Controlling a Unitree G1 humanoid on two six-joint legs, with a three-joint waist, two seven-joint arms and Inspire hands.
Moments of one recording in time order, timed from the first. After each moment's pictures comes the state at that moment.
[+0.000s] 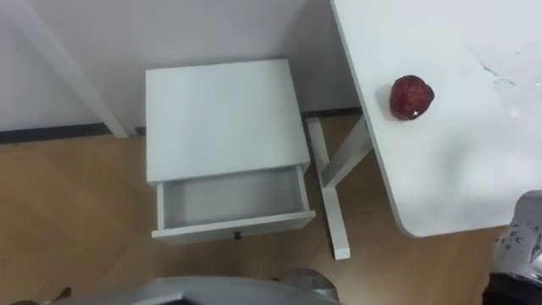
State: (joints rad) left arm 0.28 0.24 0.26 1.08 0.17 -0.05 0.14; right arm 0.12 -0.37 -0.50 0.13 0.49 -0.26 -0.77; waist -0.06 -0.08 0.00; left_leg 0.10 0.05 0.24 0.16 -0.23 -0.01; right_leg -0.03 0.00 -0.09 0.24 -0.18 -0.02
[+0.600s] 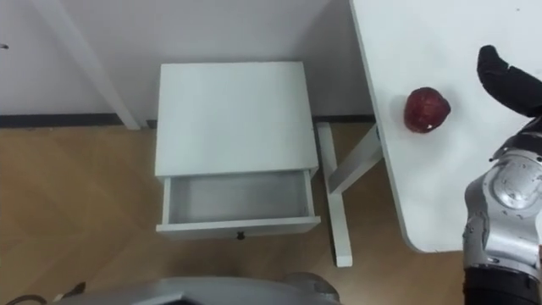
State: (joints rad) left arm 0.27 0.26 0.19 1.08 0.17 -0.04 0.10; right arm 0.11 -0.39 -0.28 0.14 0.30 -0.20 -0.45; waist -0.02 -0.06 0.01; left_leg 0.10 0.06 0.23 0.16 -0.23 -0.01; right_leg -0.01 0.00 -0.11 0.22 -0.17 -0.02
